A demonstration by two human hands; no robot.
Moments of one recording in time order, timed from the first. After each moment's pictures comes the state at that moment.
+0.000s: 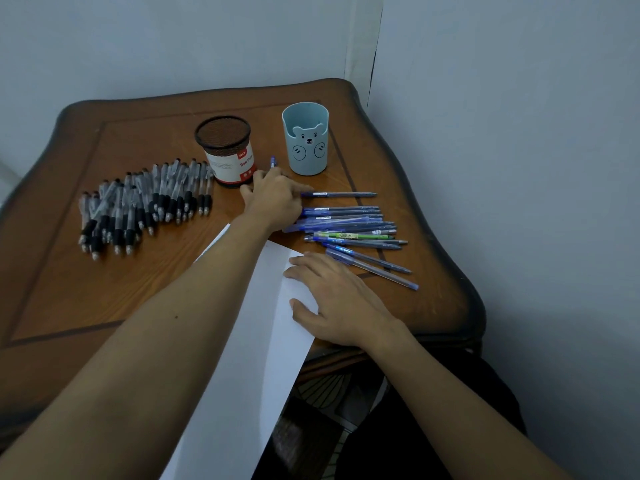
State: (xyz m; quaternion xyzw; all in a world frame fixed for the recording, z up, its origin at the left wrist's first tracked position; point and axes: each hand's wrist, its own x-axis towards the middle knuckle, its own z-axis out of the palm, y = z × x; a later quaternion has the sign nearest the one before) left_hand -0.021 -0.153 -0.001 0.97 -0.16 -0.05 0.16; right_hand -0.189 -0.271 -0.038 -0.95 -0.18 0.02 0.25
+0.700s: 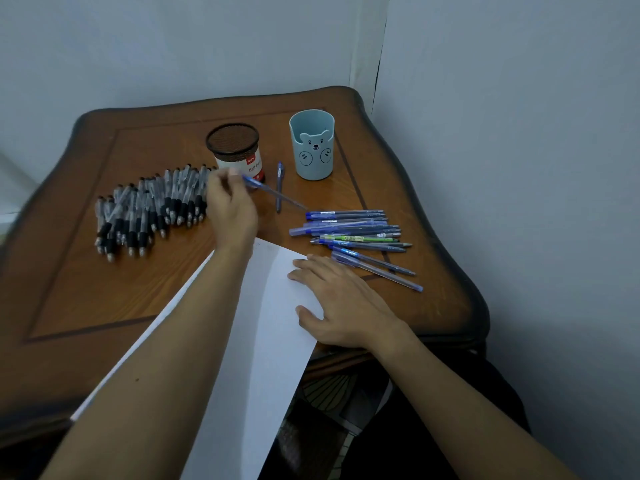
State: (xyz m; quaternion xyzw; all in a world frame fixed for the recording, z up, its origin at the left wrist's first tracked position) left_hand -0.054 -0.115 -0.004 0.74 0.09 0.19 0.63; right_hand -0.194 -0.271 -0.036 -0.95 -0.20 0.02 0.24
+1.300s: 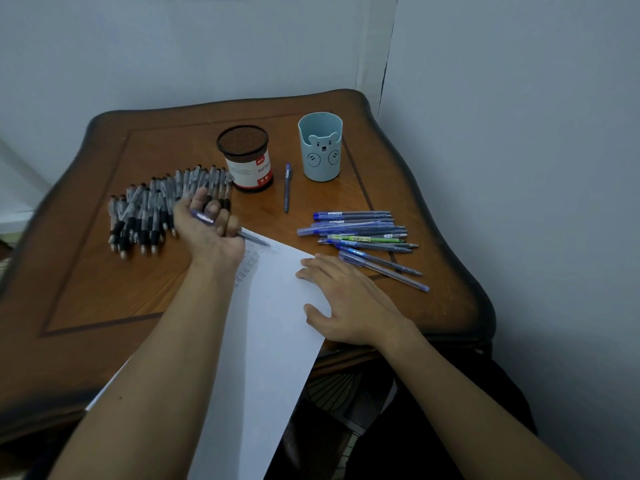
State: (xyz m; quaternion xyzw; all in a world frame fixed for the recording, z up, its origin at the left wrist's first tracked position) left_hand -0.068 -0.075 0.000 0.30 0.23 0.09 0.92; right_hand -0.192 -0.271 -0.037 -0.95 -0.20 0.01 0.25
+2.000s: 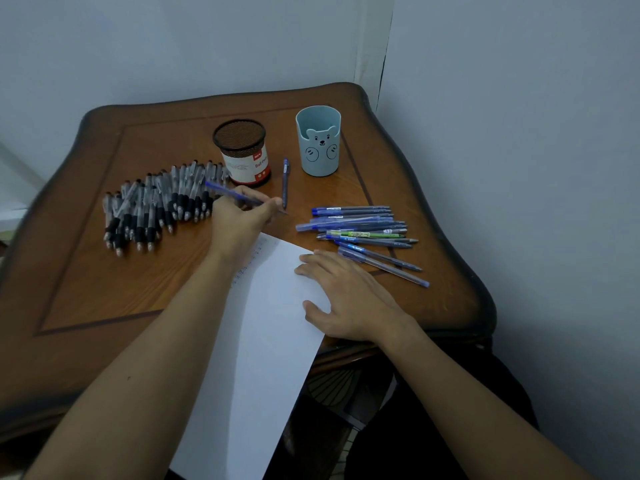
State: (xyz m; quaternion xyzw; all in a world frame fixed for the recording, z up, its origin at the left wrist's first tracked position) left_hand -0.068 -0.088 -0.016 0.76 -0.04 0.05 0.65; right_hand -0.191 -0.272 -0.039 -0.95 -0.20 0.01 0.25
